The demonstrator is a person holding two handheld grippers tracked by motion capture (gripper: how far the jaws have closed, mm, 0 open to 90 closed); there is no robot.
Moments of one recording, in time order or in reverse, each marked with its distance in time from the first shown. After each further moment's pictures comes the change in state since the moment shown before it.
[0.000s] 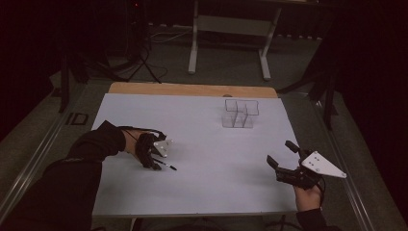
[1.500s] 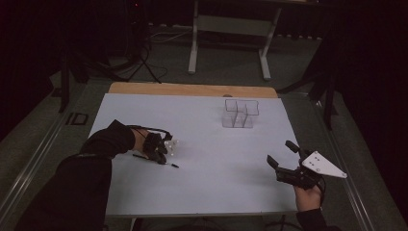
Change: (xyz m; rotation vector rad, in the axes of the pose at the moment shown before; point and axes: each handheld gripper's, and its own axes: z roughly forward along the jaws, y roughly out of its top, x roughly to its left) left arm 0.022 0.003 0.018 0.058 -0.040 -0.054; right arm 0.000 0.001 0.000 -0.002 -0.002 0.000
